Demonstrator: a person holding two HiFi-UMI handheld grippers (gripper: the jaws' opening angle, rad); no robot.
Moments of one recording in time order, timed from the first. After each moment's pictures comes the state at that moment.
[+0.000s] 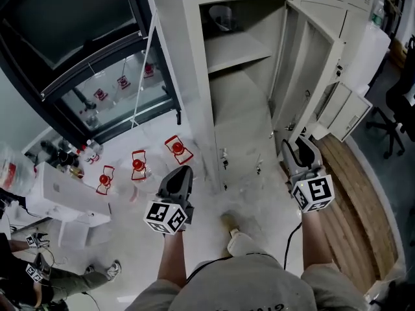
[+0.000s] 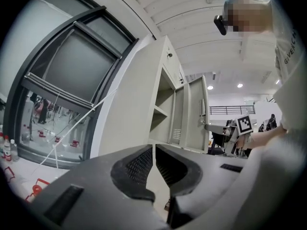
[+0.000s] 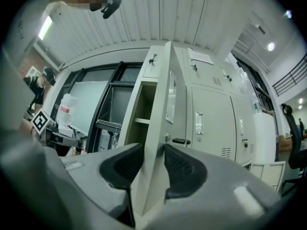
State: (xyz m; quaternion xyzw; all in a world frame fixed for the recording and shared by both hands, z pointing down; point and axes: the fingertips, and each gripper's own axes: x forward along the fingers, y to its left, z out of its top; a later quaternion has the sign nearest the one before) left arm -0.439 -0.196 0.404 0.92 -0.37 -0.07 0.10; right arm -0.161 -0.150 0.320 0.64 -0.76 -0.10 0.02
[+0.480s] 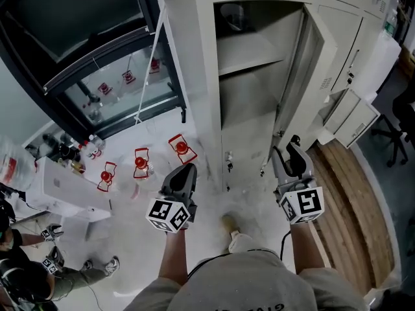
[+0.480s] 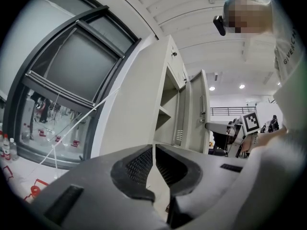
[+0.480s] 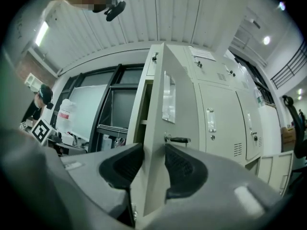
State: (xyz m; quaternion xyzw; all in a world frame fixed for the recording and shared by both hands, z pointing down) left arm -0.439 -0.224 0.405 0.92 -0.37 -0.07 0.10; right arm -0.210 -0.176 0.319 0.64 -0.77 -0.08 -0.01
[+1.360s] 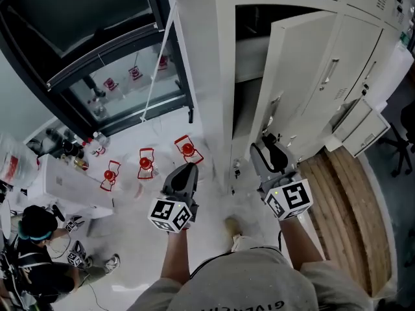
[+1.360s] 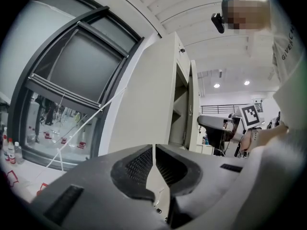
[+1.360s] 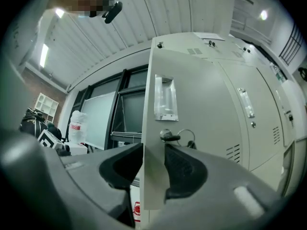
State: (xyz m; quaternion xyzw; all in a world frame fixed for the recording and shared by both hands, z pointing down) left arm -0.454 -0.271 0.411 0.91 -0.40 -0.06 0.10; right arm -0.282 -0.255 0.319 0.56 -0.83 -0.05 -0.05
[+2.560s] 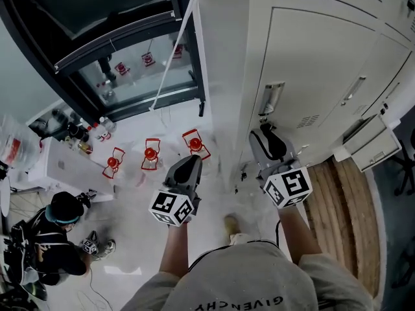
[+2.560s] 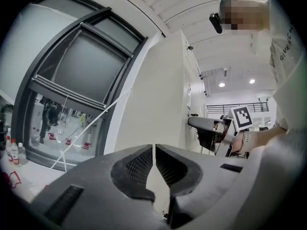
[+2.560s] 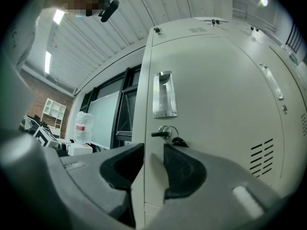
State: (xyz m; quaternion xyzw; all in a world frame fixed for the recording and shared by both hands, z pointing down) left arm -0.462 -0.313 0.410 0.90 -0.43 -0.07 0.10; right arm -0.305 -0.335 0.329 0.51 -0.86 -0.03 -0.04
